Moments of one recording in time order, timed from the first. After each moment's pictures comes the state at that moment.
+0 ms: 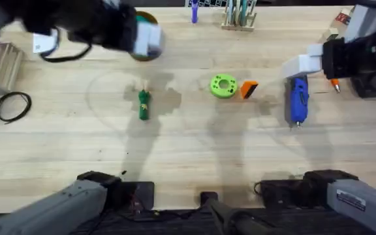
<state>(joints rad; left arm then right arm) -0.24 1.26 1.37 -1.08 -0.05 -0.07 0.00 1.16 1.19 -1.17 -0.05 -0.04</state>
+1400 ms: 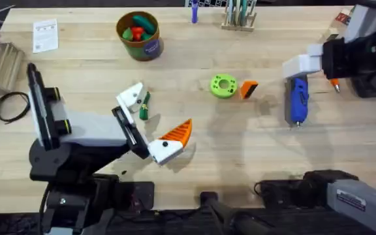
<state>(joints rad) -0.07 0.03 0.01 0.08 0.94 -0.19 0.00 1.16 1.19 -1.17 -0.05 -0.04</state>
